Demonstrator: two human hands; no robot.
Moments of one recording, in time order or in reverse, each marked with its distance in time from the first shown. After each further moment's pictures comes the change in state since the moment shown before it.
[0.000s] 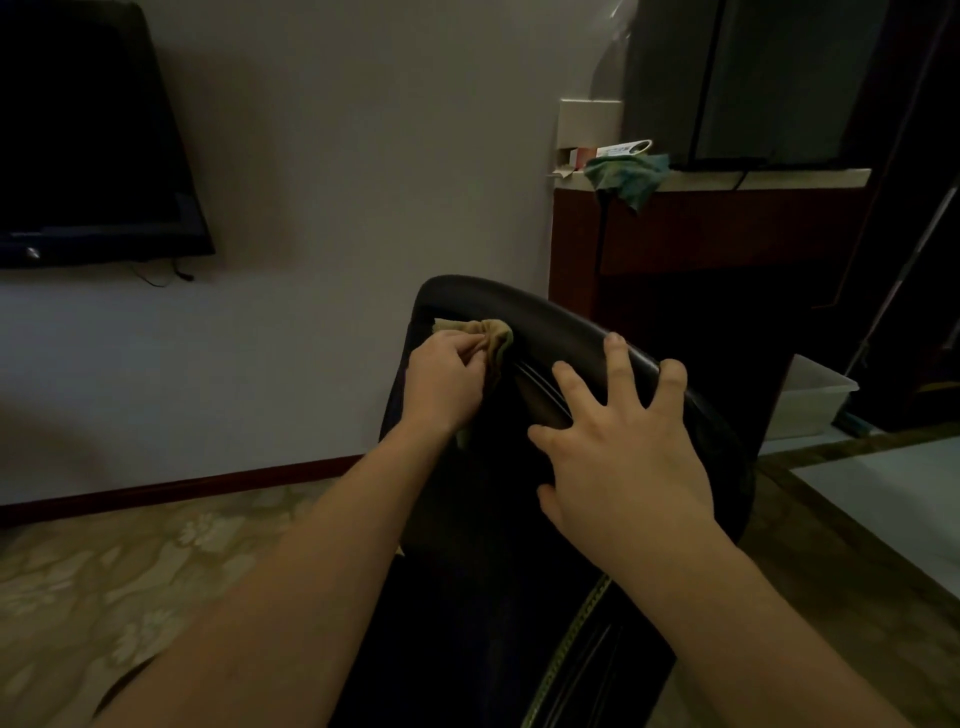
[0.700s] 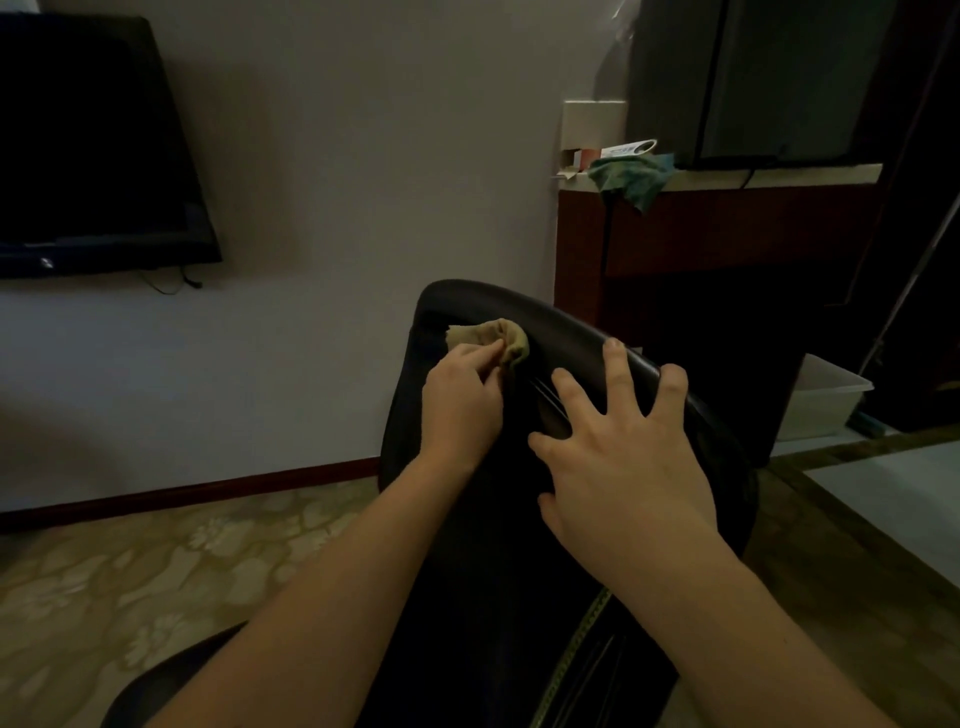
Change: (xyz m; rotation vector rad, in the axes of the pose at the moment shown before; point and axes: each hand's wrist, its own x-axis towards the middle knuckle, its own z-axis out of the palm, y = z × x) left_hand -0.025 0.013 0.011 0.041 0.097 0.122; right_hand 0.002 0.000 0.002 -0.022 0.007 -0.017
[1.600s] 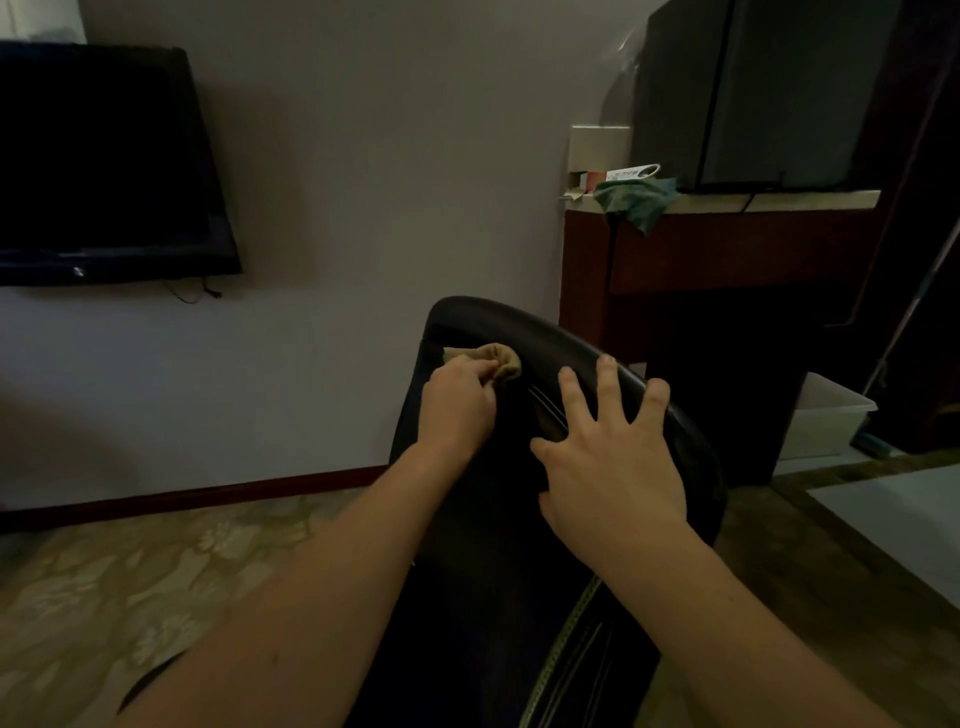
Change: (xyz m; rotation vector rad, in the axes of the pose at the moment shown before) left_hand 0.005 0.008 -0.016 0.186 -0.096 -0.069; right_hand 0.003 -0.002 0.000 0.021 -0.003 0.022
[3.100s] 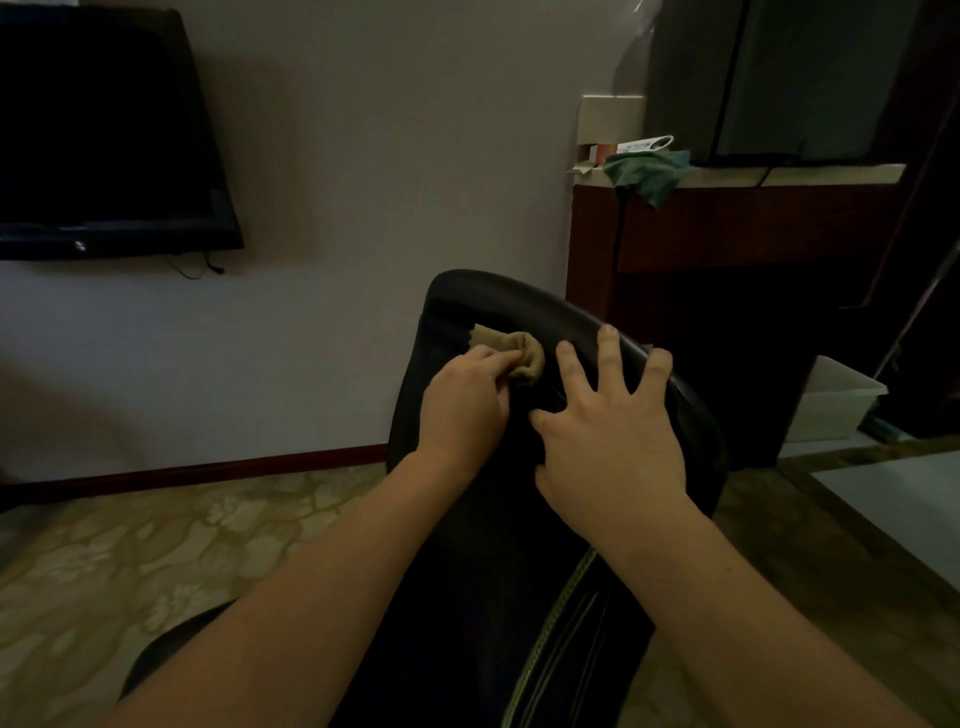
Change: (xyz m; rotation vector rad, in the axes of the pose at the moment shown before) left_hand -0.033 -0.001 0.002 0.060 0.054 0.232; right_hand -0.001 0.000 -0.004 0.016 0.002 -0.014
